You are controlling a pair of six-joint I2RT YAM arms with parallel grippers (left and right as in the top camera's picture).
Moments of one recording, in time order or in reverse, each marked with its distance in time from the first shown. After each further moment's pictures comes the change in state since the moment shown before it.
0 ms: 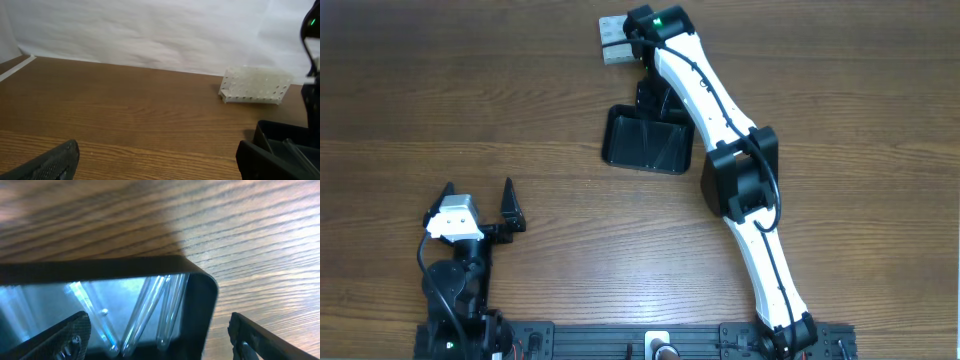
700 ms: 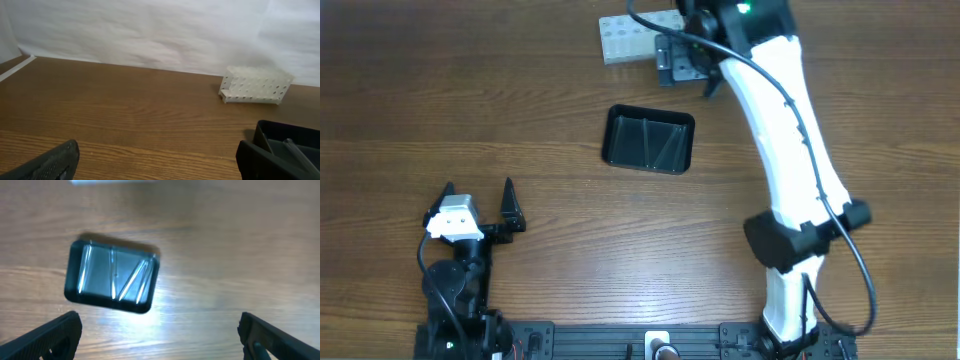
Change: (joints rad) left arm 0.000 0.000 0.000 0.000 0.000 0.000; right arm -0.002 -0.473 0.058 -0.079 0.093 -0.243
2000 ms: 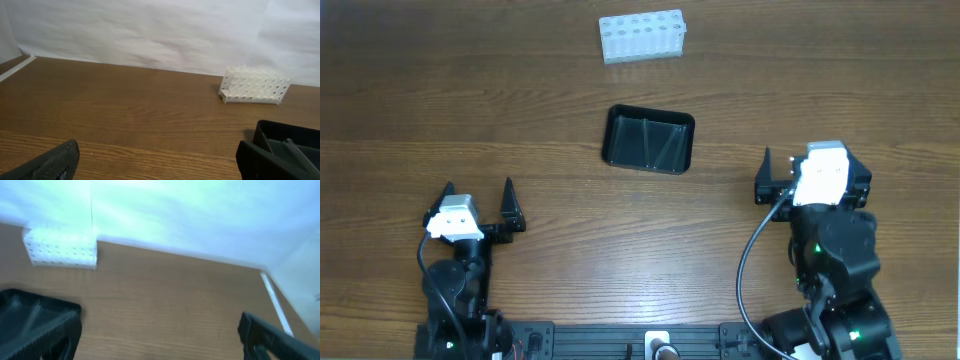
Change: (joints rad) left arm 0.000 0.000 0.000 0.000 0.000 0.000; right arm -0.161 -1.564 -1.934 1.353 0.127 -0.467
